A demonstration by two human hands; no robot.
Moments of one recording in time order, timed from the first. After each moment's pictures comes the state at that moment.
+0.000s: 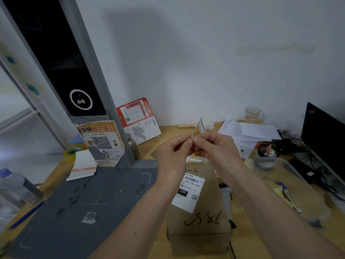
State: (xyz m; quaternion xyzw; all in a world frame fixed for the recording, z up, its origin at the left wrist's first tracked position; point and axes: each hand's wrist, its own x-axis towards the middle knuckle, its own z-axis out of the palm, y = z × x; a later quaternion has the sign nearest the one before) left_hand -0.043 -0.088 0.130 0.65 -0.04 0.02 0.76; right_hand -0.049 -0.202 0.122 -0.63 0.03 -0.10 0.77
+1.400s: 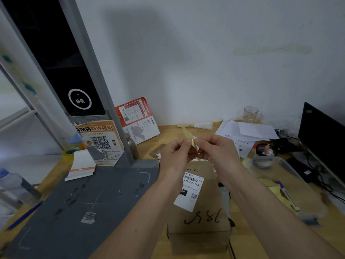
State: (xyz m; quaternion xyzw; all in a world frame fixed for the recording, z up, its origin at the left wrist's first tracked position) left_hand -0.035 -0.091 0.119 0.62 0.02 -0.06 0.78; right_hand -0.052 -0.196 0.121 -0.64 0.11 -0.12 0.75
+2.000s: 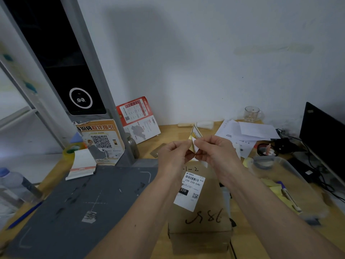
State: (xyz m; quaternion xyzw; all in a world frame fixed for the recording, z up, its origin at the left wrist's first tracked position) left_hand -0.032 -0.086 0.120 0.61 0.07 -0.08 0.79; right_hand -0.047 -0.195 0.116 -0.62 0.11 -0.08 0.78
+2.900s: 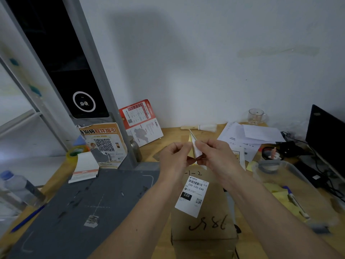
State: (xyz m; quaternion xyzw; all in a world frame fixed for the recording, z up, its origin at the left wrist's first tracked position) left_hand -0.025 -0.082 0.121 0.66 0.05 -0.05 0.75; right_hand -0.033 -0.190 0.113 -0.65 0.11 -0.05 0.75
